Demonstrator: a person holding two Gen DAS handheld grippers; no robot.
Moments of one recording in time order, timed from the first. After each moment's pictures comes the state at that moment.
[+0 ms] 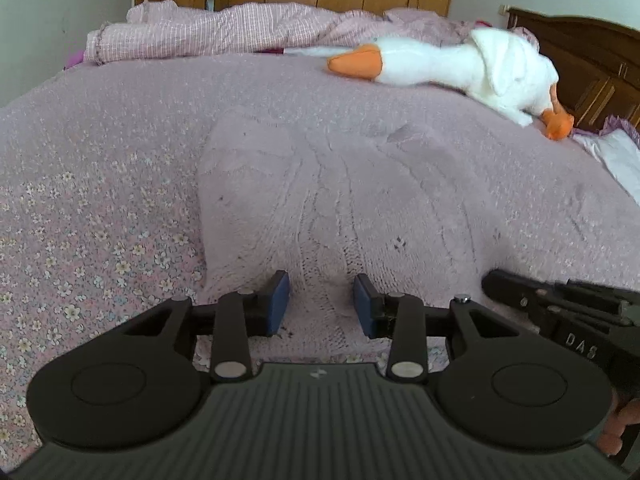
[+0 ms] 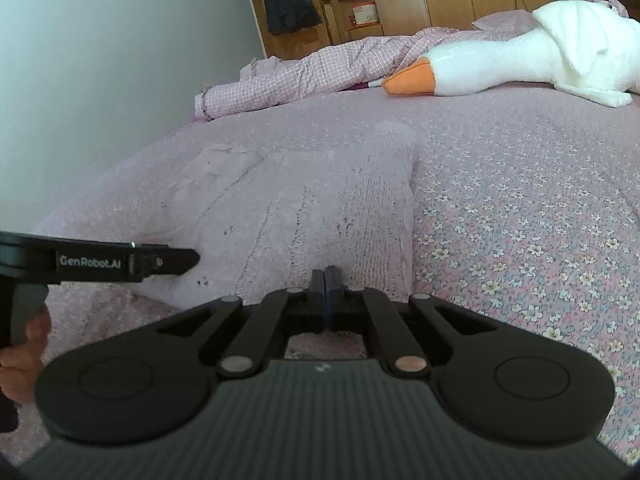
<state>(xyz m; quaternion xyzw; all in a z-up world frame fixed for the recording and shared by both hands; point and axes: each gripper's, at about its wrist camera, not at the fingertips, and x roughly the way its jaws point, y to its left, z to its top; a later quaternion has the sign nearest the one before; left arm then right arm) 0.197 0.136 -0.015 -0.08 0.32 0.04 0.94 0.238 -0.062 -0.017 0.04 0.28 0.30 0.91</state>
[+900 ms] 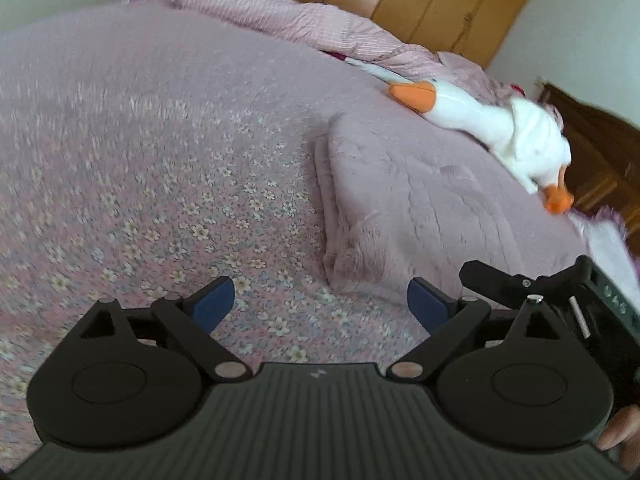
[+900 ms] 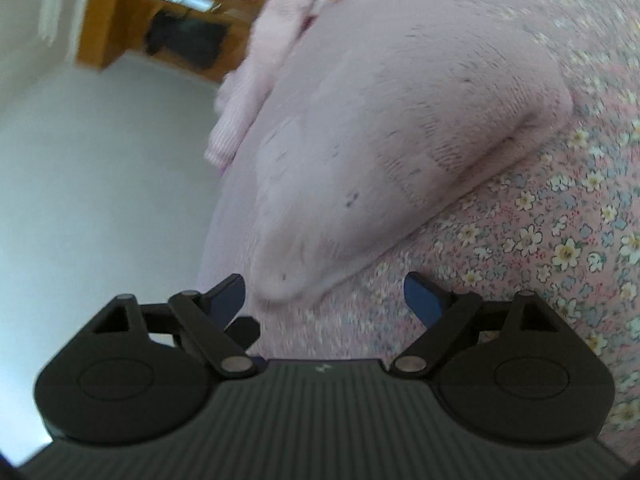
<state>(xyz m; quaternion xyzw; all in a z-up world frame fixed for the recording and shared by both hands) 0.112 0.240 -0.017 -0.24 0.31 0.06 0.92 0.214 -0.010 -0.037 0.42 0.43 0.26 0.76</state>
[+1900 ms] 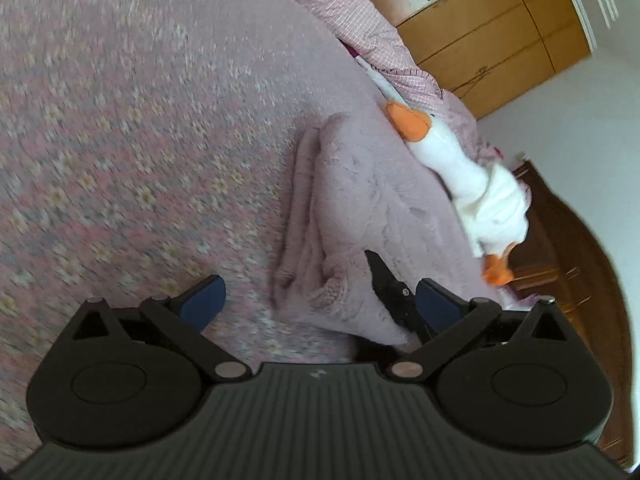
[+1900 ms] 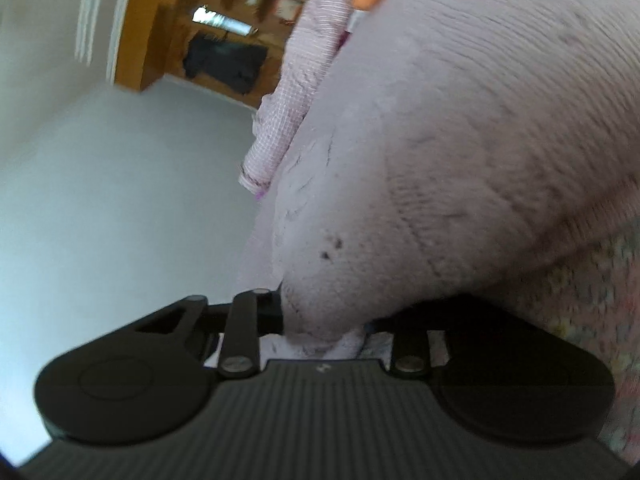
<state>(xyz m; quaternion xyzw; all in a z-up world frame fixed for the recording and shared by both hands) 0.152 0.260 -0.041 -0.45 0.30 0.01 0.84 0.274 0.027 -0.067 0.48 0.36 0.30 0.74</state>
